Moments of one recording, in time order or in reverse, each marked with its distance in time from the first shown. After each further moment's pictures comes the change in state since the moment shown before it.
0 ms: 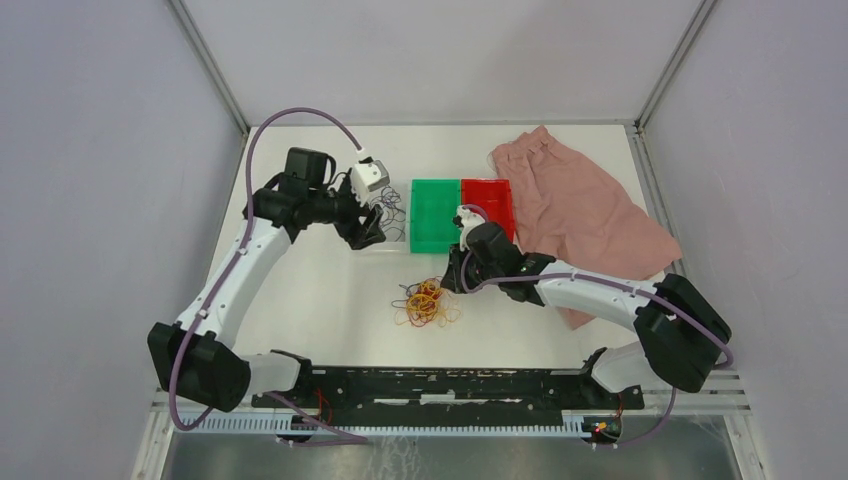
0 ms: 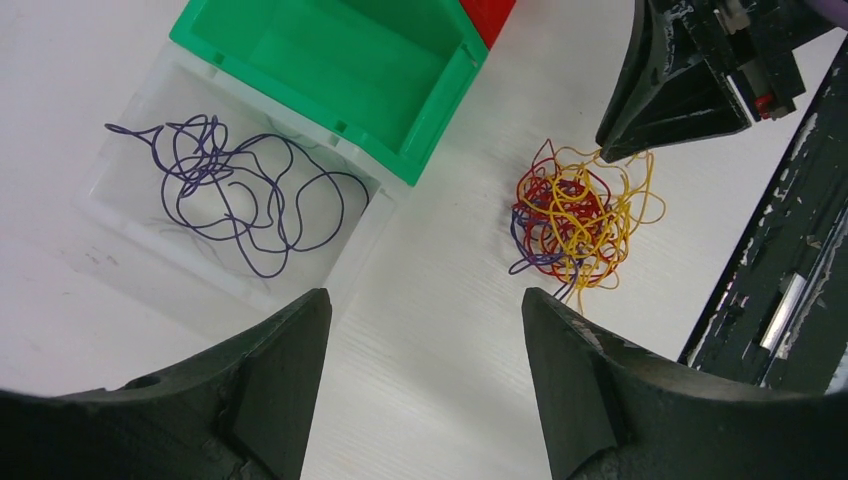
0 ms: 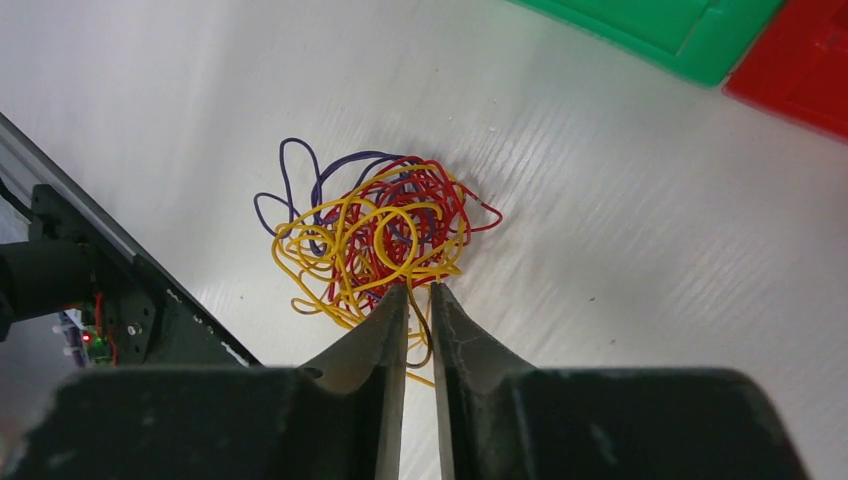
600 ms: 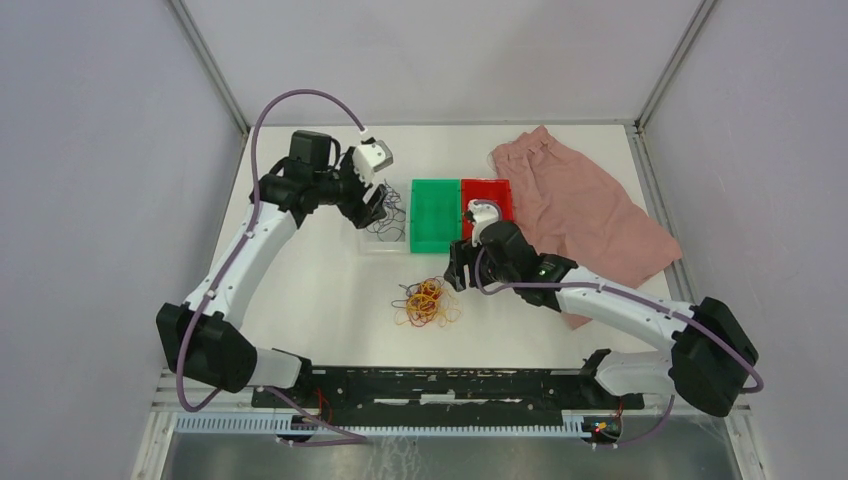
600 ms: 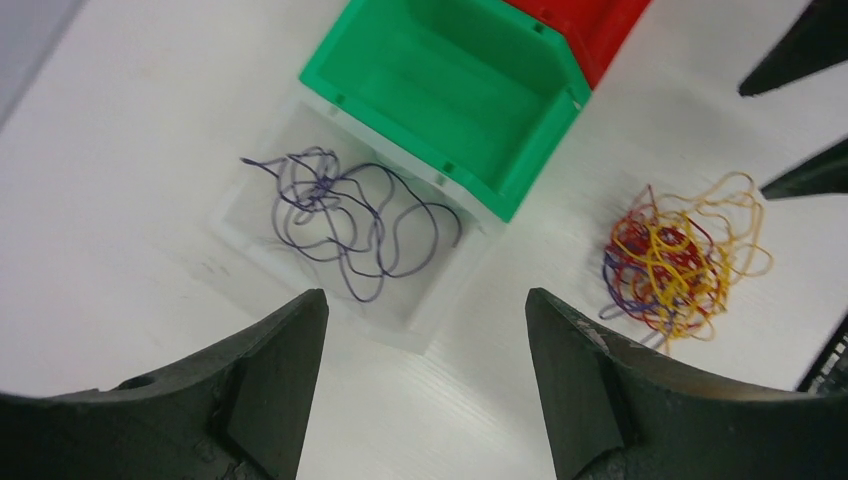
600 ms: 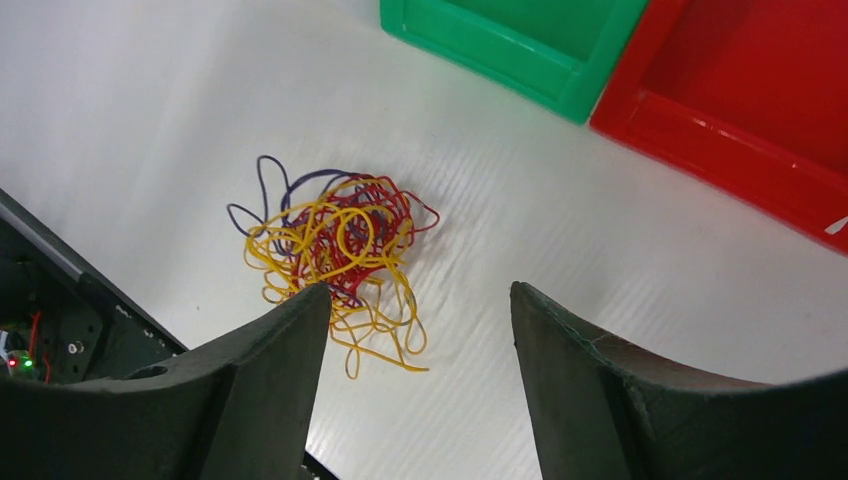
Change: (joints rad) left arm 0.000 0.102 0.116 0.103 -0.121 0.002; right arm 0.002 -0.176 0.004 -0.086 0.145 -0.127
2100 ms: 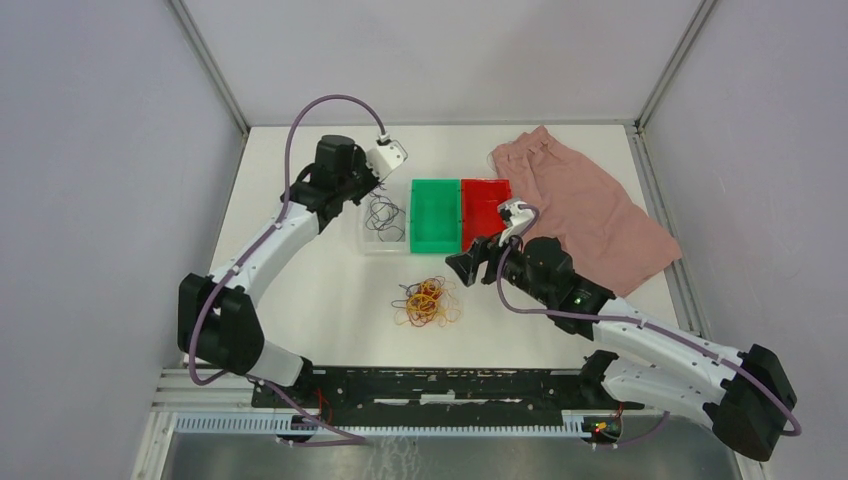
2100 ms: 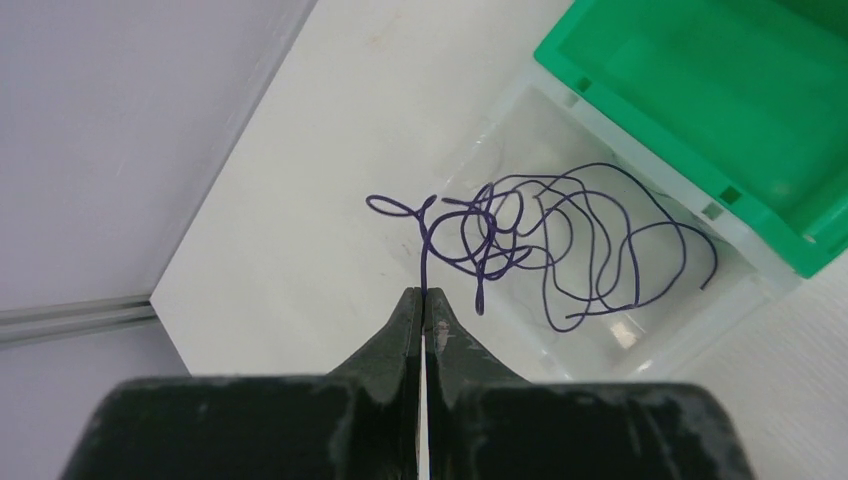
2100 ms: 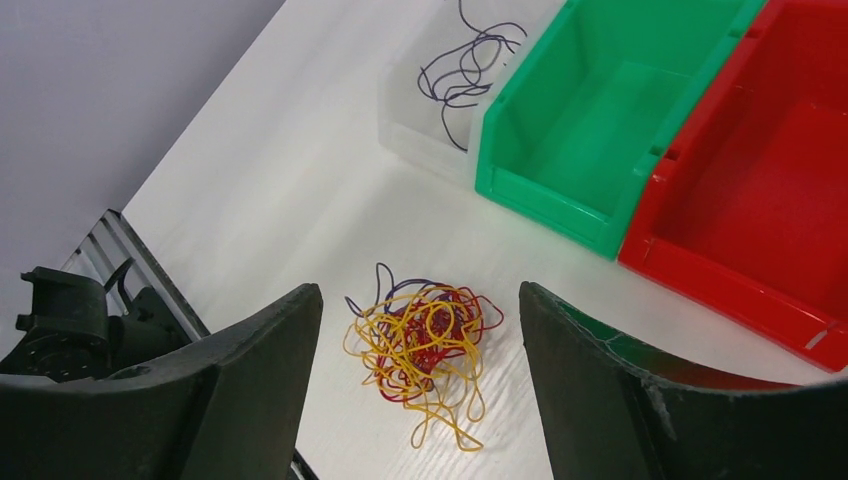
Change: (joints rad) left arm -0.086 0.072 -0.146 0.363 -0.425 0.134; right arm 0.007 -0.274 -0.177 0.314 0.003 0.014
